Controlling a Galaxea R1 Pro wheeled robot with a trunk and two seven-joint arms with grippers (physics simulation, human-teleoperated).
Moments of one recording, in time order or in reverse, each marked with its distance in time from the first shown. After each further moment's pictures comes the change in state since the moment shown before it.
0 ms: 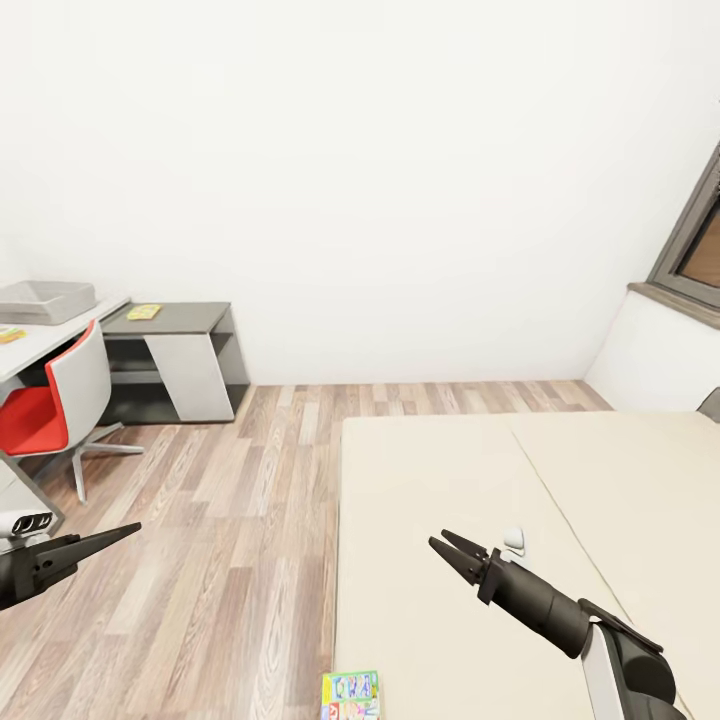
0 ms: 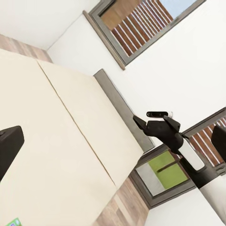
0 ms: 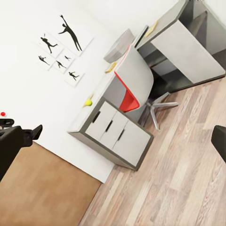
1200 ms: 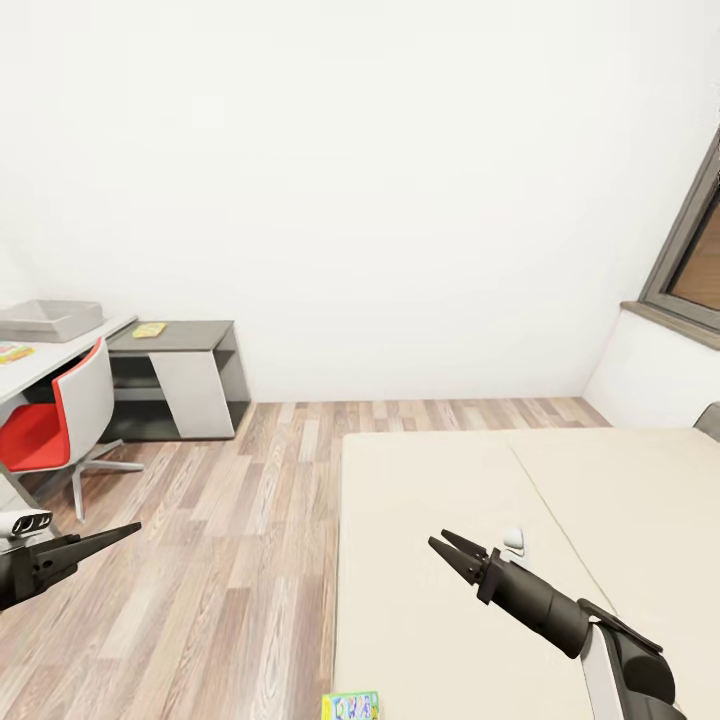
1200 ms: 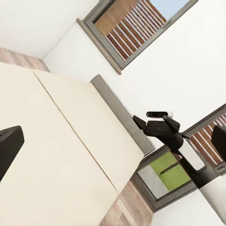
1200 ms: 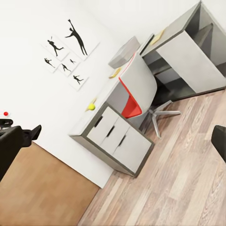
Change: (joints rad) left arm 0.000 0.000 0.000 0.000 0.000 0.000 0.000; right arm 0.000 0.001 0.001 0.000 0.000 0.000 -0.006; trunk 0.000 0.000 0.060
